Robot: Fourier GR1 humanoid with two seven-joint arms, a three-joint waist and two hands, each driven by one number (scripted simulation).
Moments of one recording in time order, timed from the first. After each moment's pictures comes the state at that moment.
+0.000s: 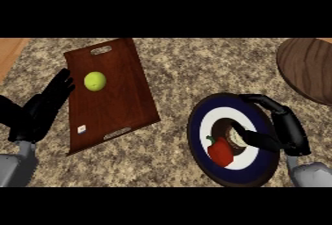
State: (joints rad) left arm -0.19 0.48 -0.10 -1.50 0.36 0.05 0.18; right arm -0.14 -0.44 0.25 -1.50 -0.07 -0.18 -0.27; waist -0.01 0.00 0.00
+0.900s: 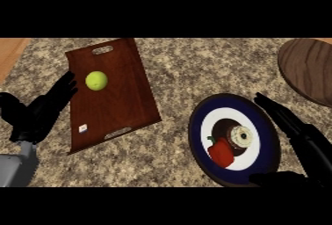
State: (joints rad) left arm -0.19 0.47 -0.09 -1.49 0.33 0.00 0.22; right arm -0.03 -0.69 0.35 -2.05 0.32 -0.11 0.32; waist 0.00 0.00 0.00
